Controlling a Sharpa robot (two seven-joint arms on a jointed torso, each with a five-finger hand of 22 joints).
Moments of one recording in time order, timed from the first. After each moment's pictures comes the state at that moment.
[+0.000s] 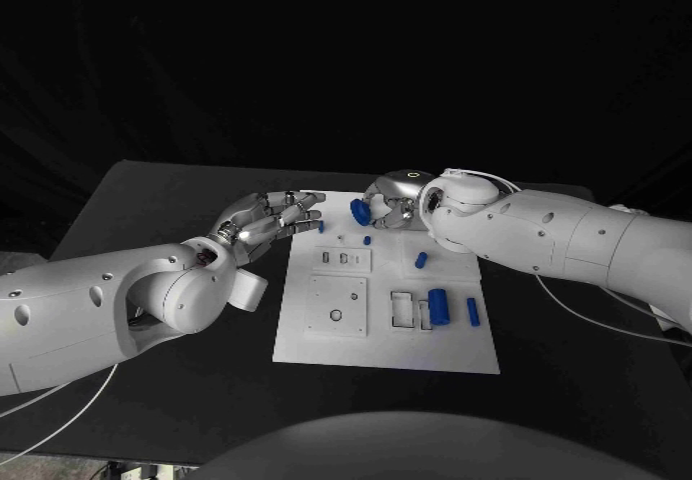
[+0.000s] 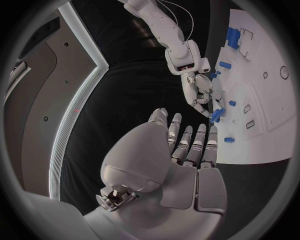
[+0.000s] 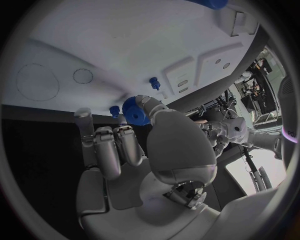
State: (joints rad) left arm 1.23 -0.92 -0.23 1.69 -0.03 -0.25 0.41; left_hand 1.50 0.20 -0.14 0.29 0.49 0.67 0.18 0.21 0.07 0.27 0.17 0.33 0.05 0.30 0.25 0.35 0.06 0.12 0.27 0.29 0.20 0.10; right arm 1.24 -0.47 -0.18 1.05 -1.51 -0.21 -0.02; right_hand 1.19 -0.08 0.27 0.02 0.44 0.70 0.16 0.06 0.45 1.41 0.16 1.53 1.31 1.47 0.13 1.57 1.31 0.14 0.88 0.26 1.13 1.31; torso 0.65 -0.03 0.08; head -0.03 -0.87
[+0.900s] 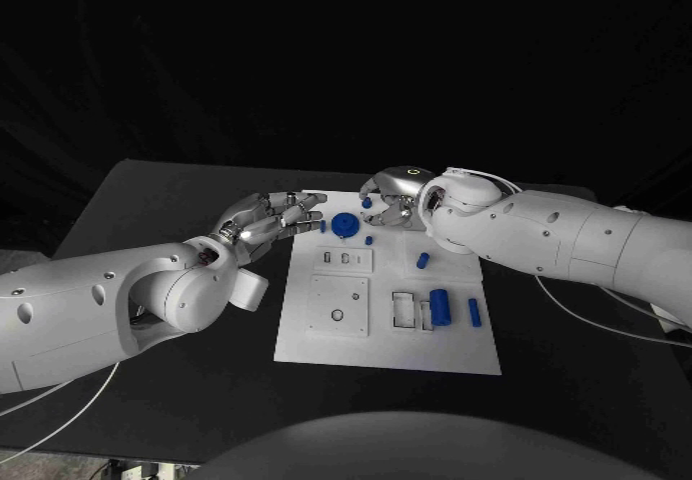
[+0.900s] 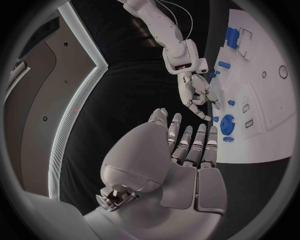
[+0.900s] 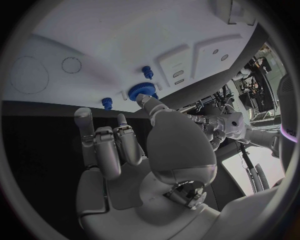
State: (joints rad) left arm 1.23 -0.92 -0.23 1.69 -0.03 -0.25 0.40; left_hand 1.50 0.20 -0.14 0.29 0.49 0.67 0.18 0.21 0.07 0.27 0.17 0.33 0.05 0.30 0.25 0.35 0.06 0.12 0.27 0.29 0.20 0.10; right arm 1.25 -0.48 -0.18 1.09 -1.48 -0.26 -0.01; right_hand 1.20 -0.08 0.26 0.01 0.44 0.71 0.18 0.07 0.44 1.40 0.17 1.53 1.31 1.47 0.12 1.57 1.31 0.14 0.88 0.26 1.13 1.31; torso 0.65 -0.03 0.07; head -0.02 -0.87
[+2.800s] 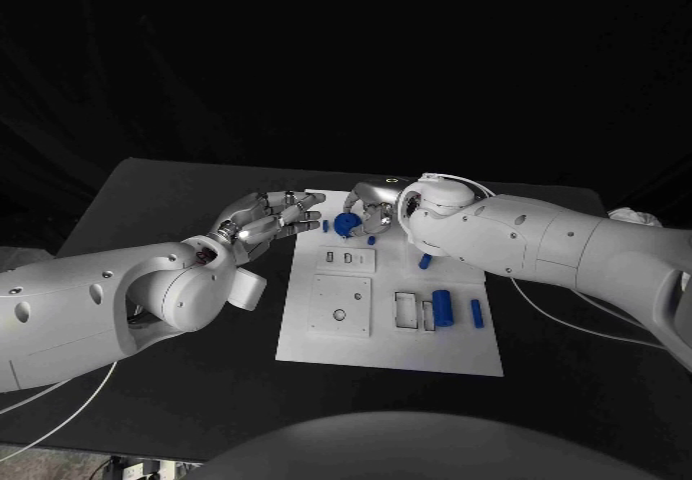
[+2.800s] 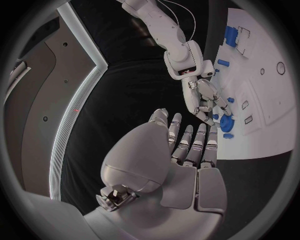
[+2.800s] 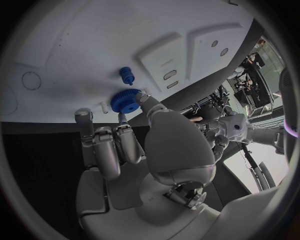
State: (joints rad) left arm 1.23 -0.93 -0.23 1.70 -0.03 -0.25 0.41; left_hand 1.51 0.20 -0.13 0.29 0.49 0.67 0.18 0.22 0.07 0.28 0.18 0.34 0.06 0.31 0.25 0.36 0.06 0.12 0.28 0.29 0.20 0.10; right arm 1.23 -0.36 -0.18 0.99 -1.45 -0.17 0.00; right_hand 1.23 -0.06 0.21 -0.01 0.39 0.75 0.16 0.07 0.40 1.38 0.18 1.52 1.31 1.47 0.14 1.57 1.31 0.14 0.84 0.27 1.10 1.31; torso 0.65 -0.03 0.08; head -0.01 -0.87
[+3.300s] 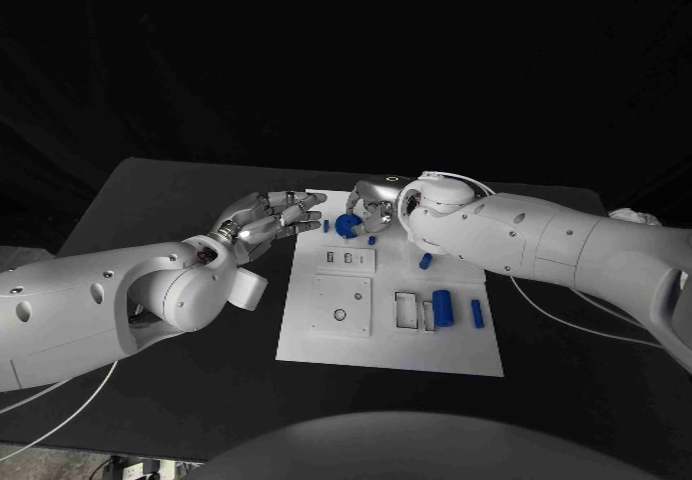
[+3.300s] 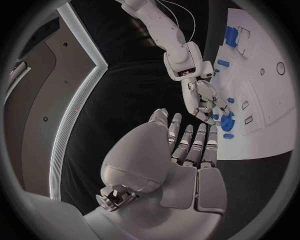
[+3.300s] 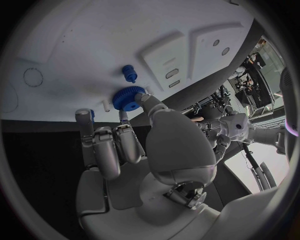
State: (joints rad) left arm 1.23 -0.93 -0.23 1.70 -0.03 -0.25 0.41; left_hand 1.51 0.20 -0.13 0.29 0.49 0.67 0.18 0.22 0.07 0.29 0.19 0.35 0.06 0.31 0.25 0.37 0.06 0.12 0.28 0.29 0.20 0.10; right arm 1.23 -0.35 -0.18 0.98 -1.45 -0.17 0.00; right_hand 1.24 -0.06 0.23 -0.02 0.50 0.85 0.15 0.11 0.44 1.36 0.17 1.52 1.31 1.47 0.14 1.56 1.31 0.14 0.82 0.27 1.09 1.31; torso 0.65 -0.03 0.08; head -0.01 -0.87
